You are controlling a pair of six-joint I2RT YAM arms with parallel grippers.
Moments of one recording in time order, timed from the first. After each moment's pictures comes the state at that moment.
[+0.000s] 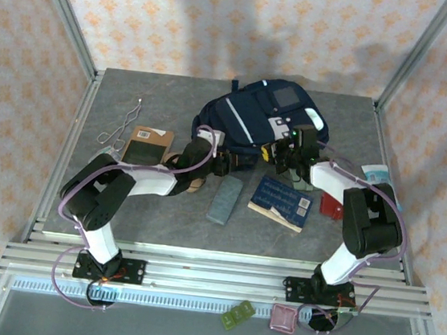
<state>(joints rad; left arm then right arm) -0.59 1.74 0.83 0.43 0.05 -0.53 0.28 1.66 0.95 0.01 -0.44 1.45</state>
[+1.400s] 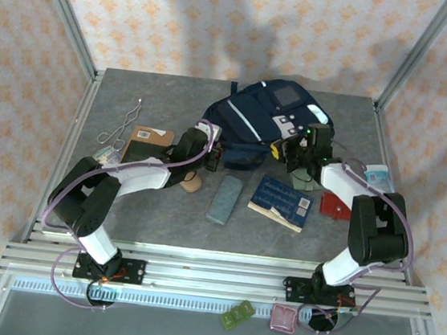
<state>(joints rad) -0.54 1.62 0.89 0.16 -0.01 -0.28 0.18 1.61 0.94 -0.03 -0.52 1.32</state>
